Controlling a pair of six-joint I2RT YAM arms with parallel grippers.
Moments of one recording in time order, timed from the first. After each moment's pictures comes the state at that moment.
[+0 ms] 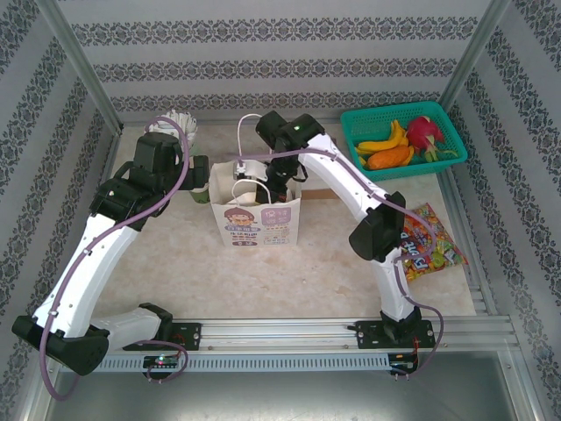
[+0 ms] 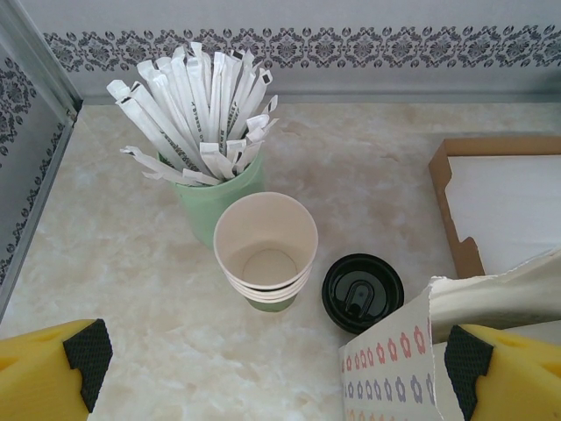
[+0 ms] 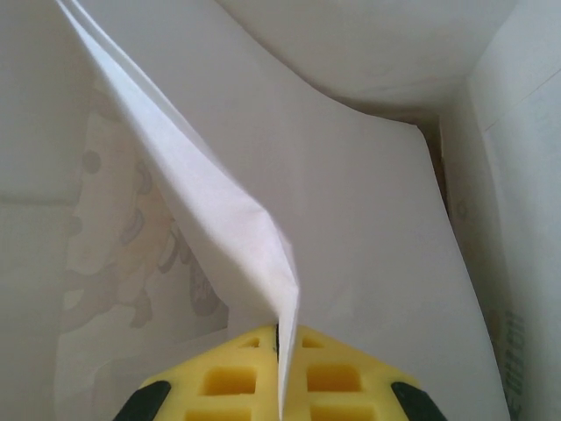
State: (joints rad) left arm -0.36 1.16 1.44 -0.93 -0.35 -0.26; right arm 0.68 2.17 2.33 -1.52 -0.53 -0.78
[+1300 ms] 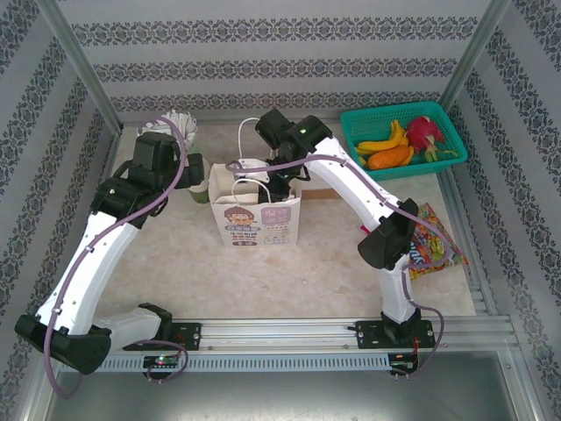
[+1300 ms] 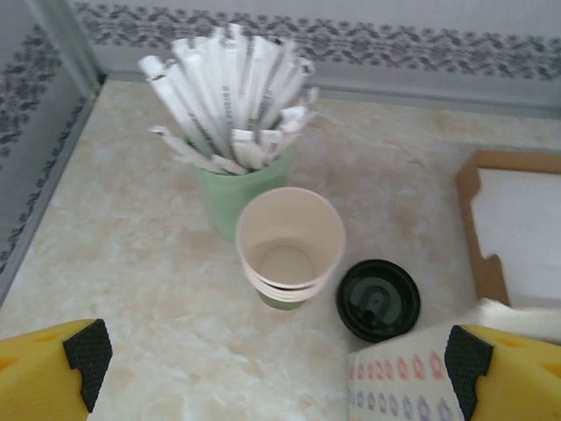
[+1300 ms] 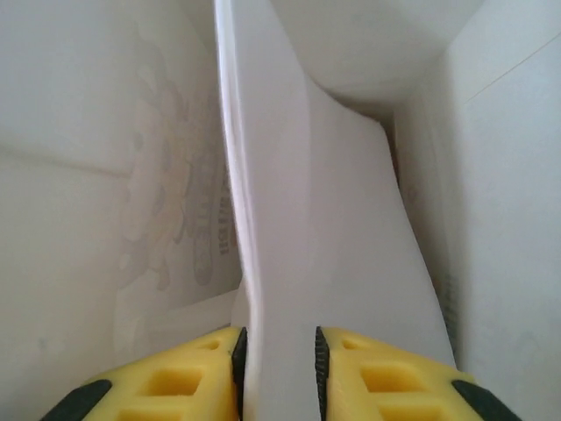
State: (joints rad) left arm -0.31 1.17 1.41 -0.92 -0.38 -0.34; right arm 0.71 2.05 2.27 -1.46 -0.41 -0.77
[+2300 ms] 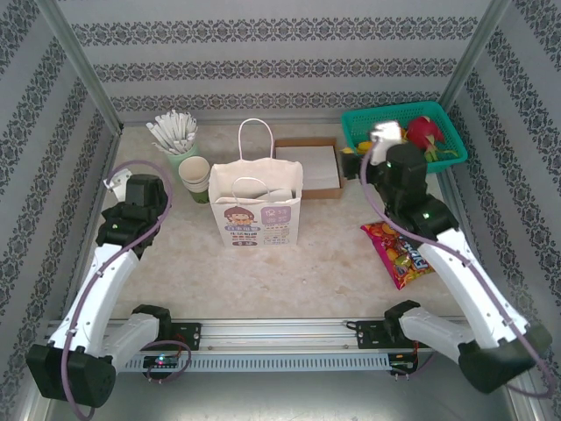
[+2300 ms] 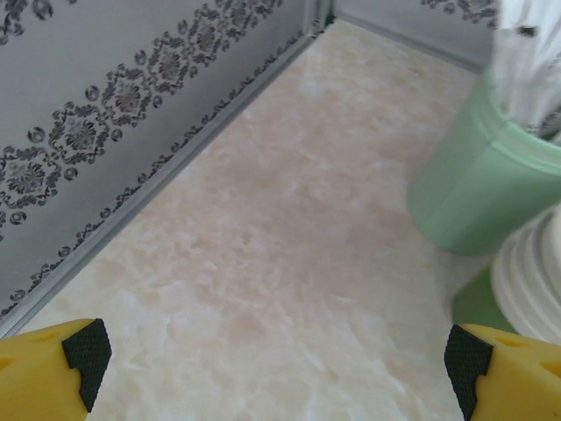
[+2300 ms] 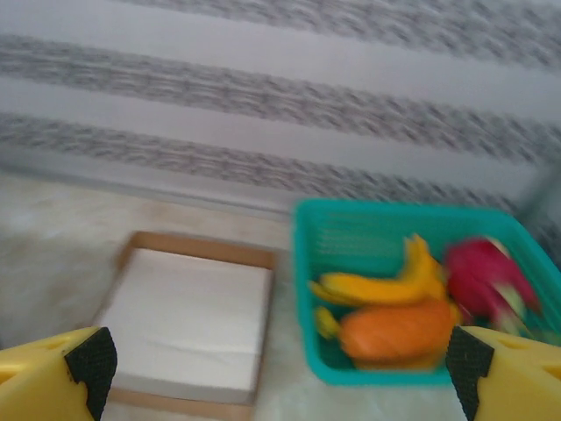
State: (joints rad) left arm -0.10 0.95 0.86 -0.66 -0.61 -0.51; right arm 0.35 1.01 1.08 -0.37 0.30 0.03
